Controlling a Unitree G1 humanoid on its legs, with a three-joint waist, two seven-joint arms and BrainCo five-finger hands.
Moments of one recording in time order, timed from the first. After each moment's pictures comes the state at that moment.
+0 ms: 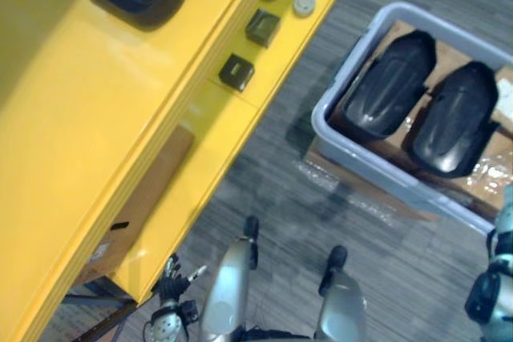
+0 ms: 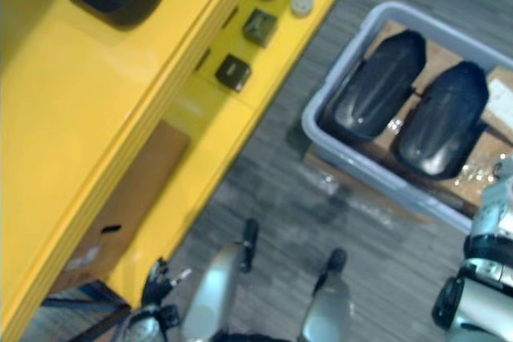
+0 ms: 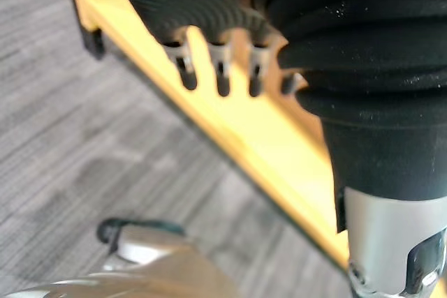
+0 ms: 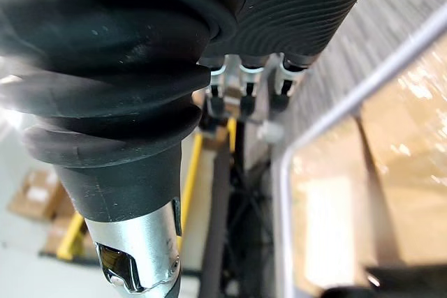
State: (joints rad) left arm 0.18 0.15 -0.17 0.66 -0.34 -0.37 0.21; right arm -0.62 -0.77 -0.48 0.74 0.46 -0.08 -0.49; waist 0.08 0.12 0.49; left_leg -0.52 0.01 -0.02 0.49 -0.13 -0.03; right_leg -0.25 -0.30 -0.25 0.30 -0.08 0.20
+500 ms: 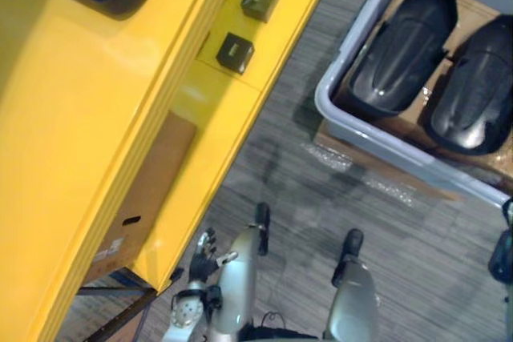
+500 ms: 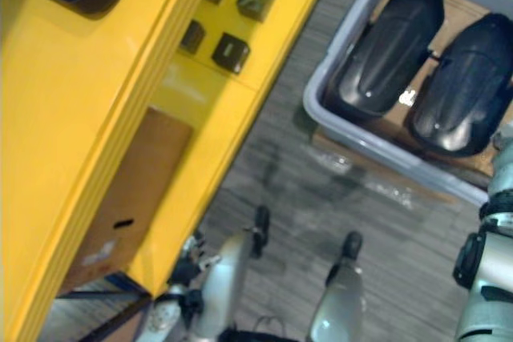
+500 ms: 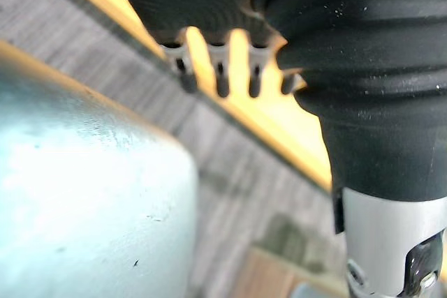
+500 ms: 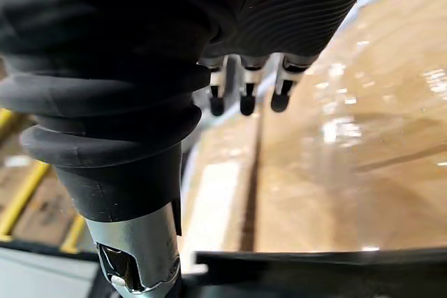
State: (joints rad) left arm 0.13 0.17 -0.41 0.59 -0.40 -0.41 0.22; right arm -0.90 -0.87 -0.29 1.07 0.43 0.10 -0.42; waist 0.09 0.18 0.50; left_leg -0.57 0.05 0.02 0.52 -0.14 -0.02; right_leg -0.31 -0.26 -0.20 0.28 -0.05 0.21
